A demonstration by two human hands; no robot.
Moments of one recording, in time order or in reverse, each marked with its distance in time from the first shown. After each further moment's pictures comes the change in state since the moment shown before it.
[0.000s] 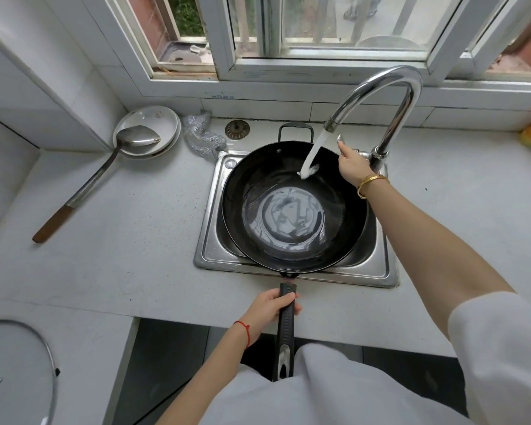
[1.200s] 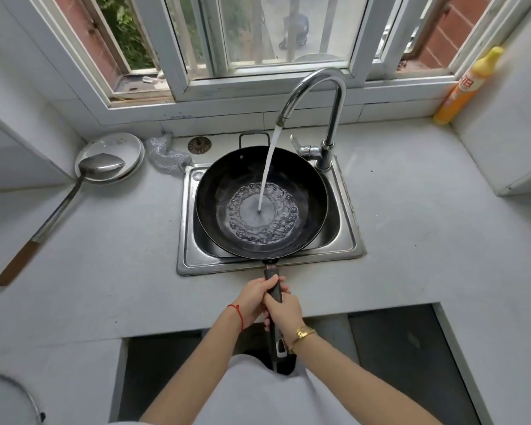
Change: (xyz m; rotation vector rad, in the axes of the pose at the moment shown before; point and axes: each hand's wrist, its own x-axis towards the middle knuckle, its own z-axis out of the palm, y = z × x) left_hand -0.002 0.003 0.000 -0.039 -0.066 -0.053; right_hand -0.280 0.054 0.183 0.537 0.000 0.578
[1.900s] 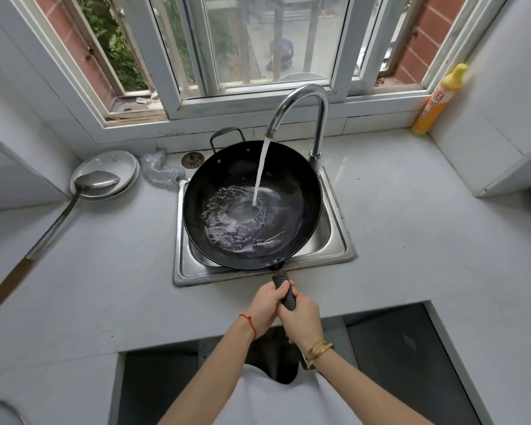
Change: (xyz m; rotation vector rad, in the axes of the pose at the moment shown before) left_hand -0.006 -0.006 0.032 -0.099 -0.129 0.168; right_hand -0.020 0.007 -0.037 -0.252 0.180 -0.352
